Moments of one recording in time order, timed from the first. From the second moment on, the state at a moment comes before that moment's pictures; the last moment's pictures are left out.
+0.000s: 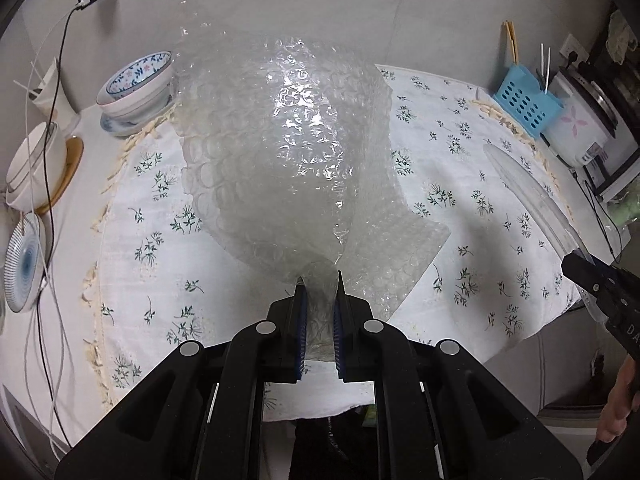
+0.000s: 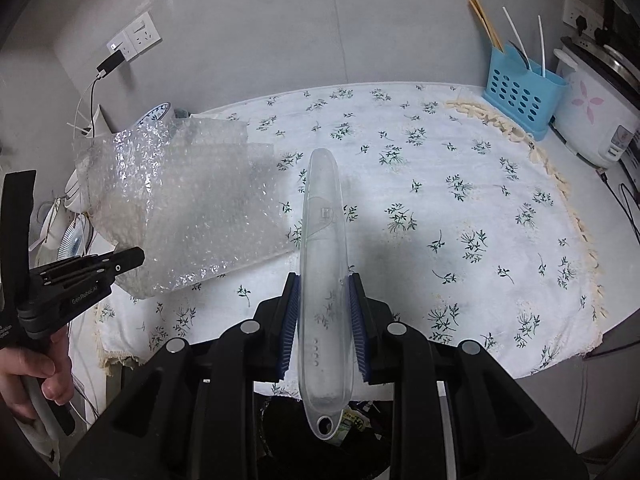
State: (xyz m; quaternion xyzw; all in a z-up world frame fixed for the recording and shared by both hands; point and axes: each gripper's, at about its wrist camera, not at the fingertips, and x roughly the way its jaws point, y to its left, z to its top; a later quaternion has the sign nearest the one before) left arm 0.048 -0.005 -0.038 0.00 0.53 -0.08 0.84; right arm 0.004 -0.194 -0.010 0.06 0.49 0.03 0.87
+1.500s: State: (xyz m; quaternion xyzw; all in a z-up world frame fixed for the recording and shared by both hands) left arm -0.138 -0.049 -0.074 -0.01 0.56 -0.10 0.82; right arm -0.161 -0.222 -0.051 0.05 0.53 0.04 0.85
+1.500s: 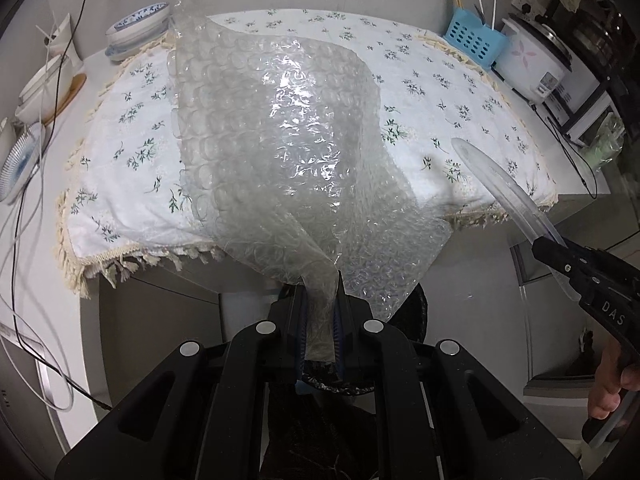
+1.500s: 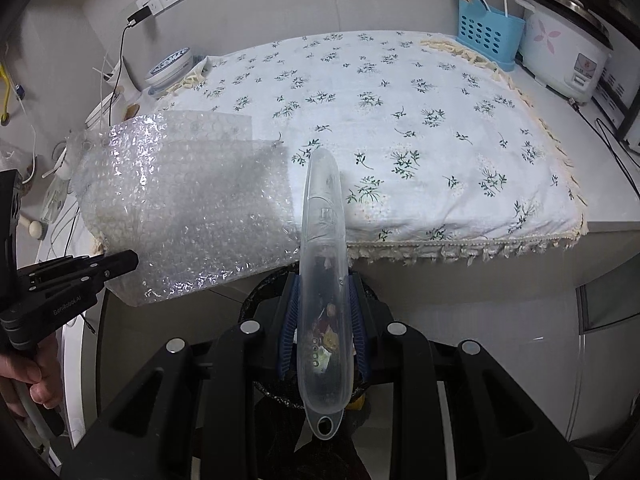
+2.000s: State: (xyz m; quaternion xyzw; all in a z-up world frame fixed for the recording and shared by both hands) left arm -0.182 -0.064 -0.125 -0.01 0.60 -0.09 0.80; right arm -0.197 -0.227 -0.093 0.04 0.55 0.06 0.83
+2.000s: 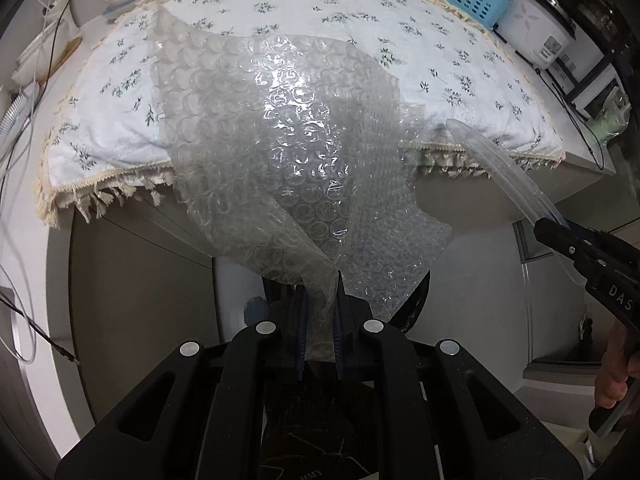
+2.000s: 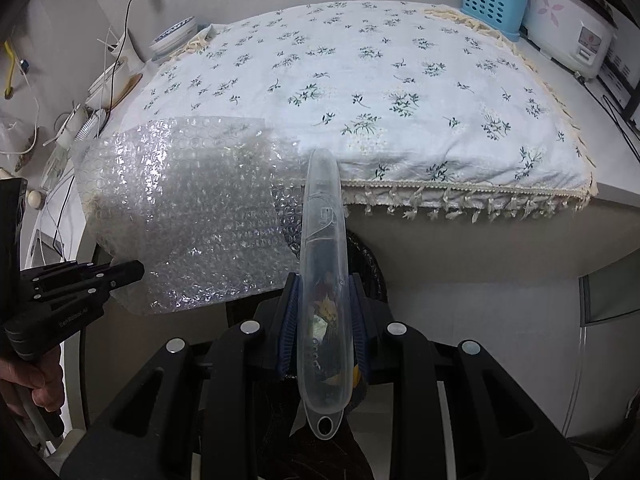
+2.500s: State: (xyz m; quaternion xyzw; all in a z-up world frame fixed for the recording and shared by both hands) left arm -0.194 -0.070 -0.199 -0.01 0.65 -0.08 0.76; right arm -0.220 -0.233 -0.163 0.05 0.61 0.06 0.79
